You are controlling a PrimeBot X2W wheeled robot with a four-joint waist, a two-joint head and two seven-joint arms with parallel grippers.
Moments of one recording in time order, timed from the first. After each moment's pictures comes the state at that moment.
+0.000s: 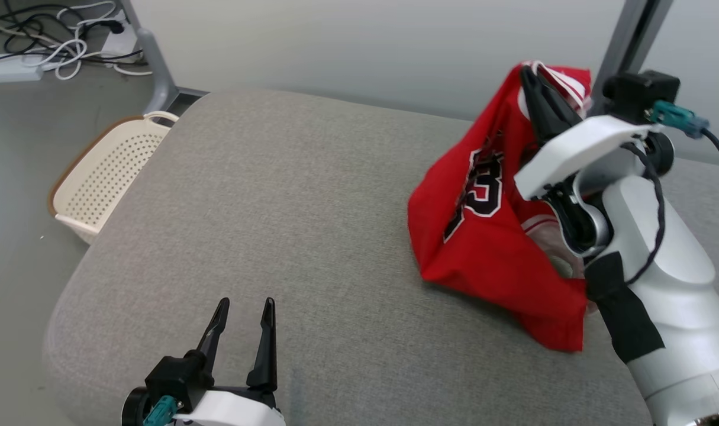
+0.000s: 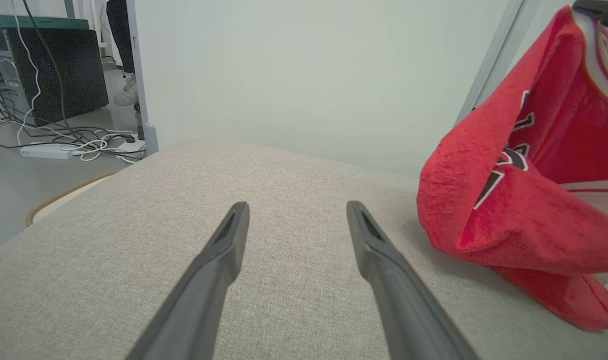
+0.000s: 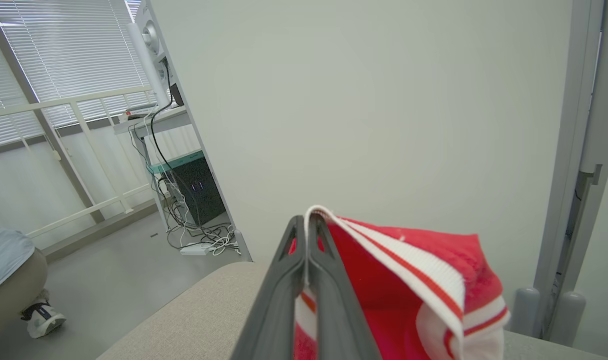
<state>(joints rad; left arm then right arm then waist) 0.00 0.05 -0.26 0.19 -0.33 0.09 -0.26 -0.82 -0.07 0.26 0.71 0.48 0.13 -0.10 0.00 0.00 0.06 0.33</state>
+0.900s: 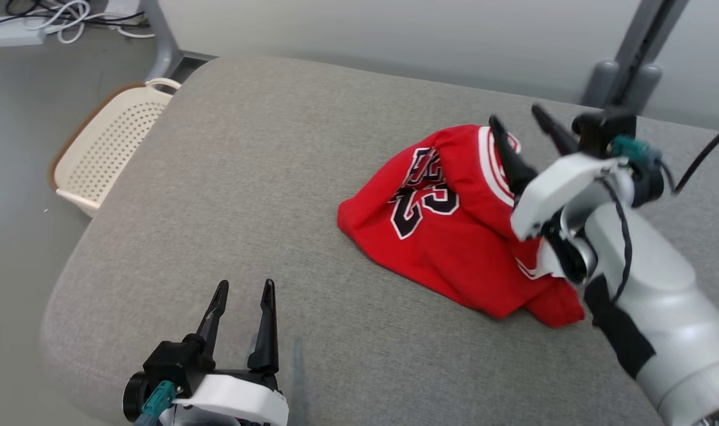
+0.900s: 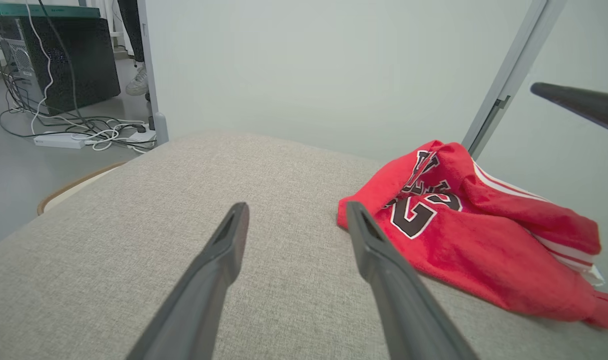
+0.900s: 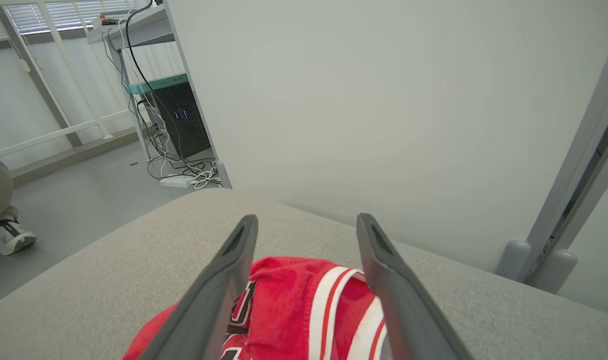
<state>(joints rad) -0.04 0.05 -0.27 0.18 -0.36 0.11 -0.26 -0.91 -0.11 0.53 1.01 0.52 0.13 -0.26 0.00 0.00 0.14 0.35</state>
